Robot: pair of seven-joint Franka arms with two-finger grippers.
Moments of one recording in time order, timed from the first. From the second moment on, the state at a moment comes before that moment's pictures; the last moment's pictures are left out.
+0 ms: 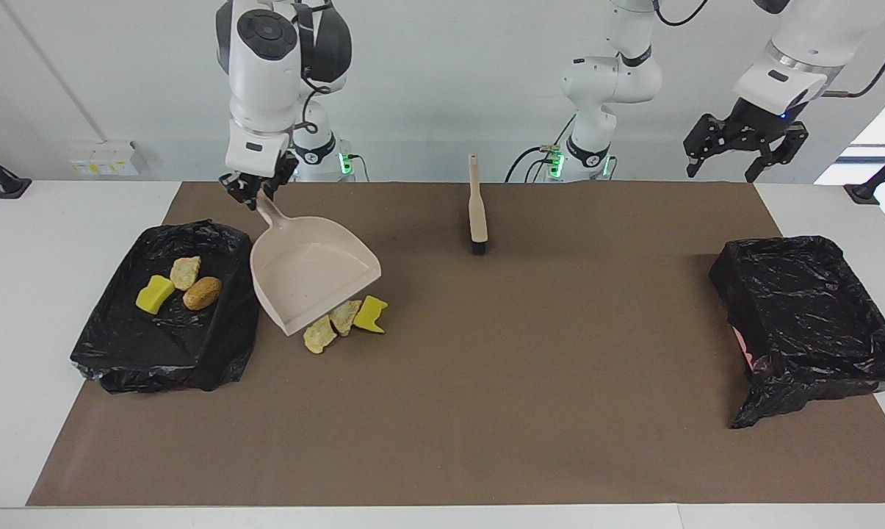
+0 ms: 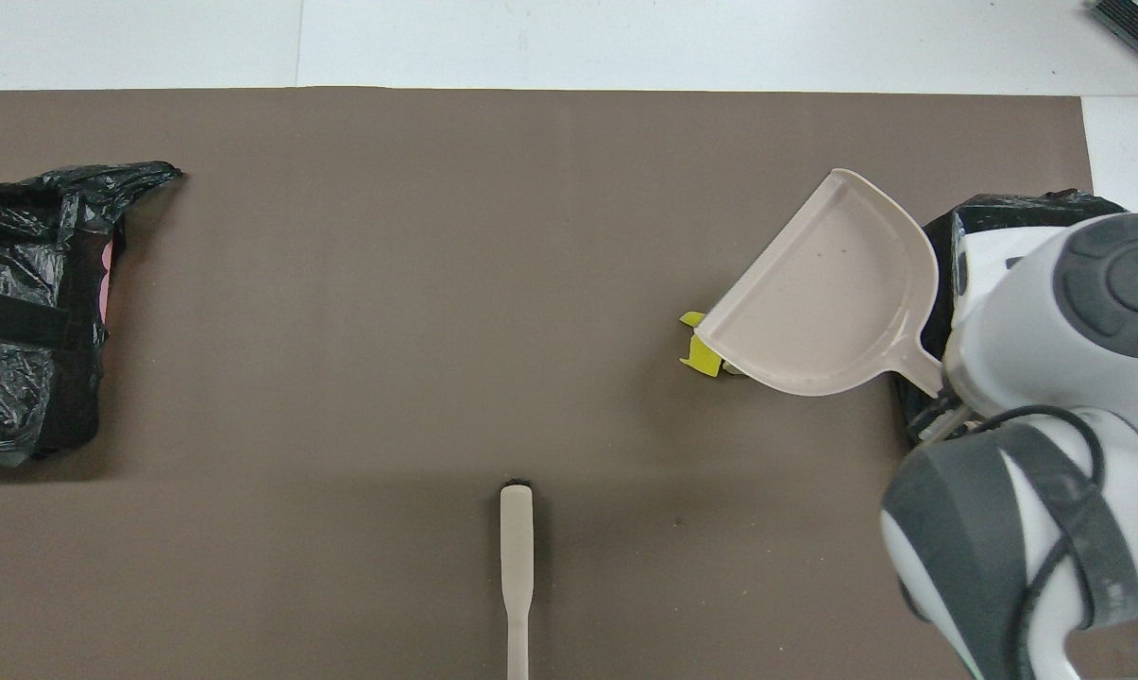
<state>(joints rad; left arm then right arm) -0.14 -0.04 0.06 -1.50 -0.01 1.46 0.11 0.26 -0.07 0.01 -1.83 -0.26 1.59 -0.35</state>
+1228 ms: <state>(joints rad) -0.14 -0.05 0.06 -1.51 -0.01 1.45 0.12 0.50 0.56 0.14 -1.35 0.09 1.89 0.56</state>
